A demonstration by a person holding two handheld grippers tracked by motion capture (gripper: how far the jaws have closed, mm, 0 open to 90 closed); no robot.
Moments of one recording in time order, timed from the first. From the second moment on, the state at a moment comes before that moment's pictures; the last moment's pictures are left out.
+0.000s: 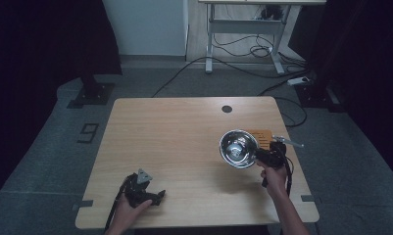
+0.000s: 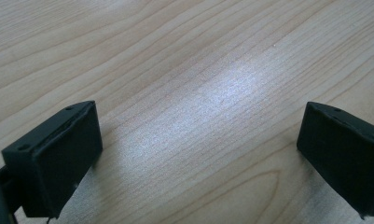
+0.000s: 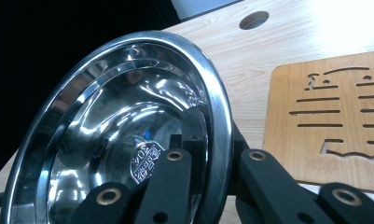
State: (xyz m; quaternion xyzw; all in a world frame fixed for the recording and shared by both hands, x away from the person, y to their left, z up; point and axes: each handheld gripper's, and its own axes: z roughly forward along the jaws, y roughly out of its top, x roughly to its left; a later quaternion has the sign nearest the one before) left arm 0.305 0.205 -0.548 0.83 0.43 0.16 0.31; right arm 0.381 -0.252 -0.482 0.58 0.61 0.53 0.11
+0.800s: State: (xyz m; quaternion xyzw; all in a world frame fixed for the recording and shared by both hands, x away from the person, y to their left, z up) left arm 0.305 0.205 -0.548 0.83 0.43 0.16 0.31; right arm 0.385 -0.271 -0.479 0.60 0.59 0.53 0.13
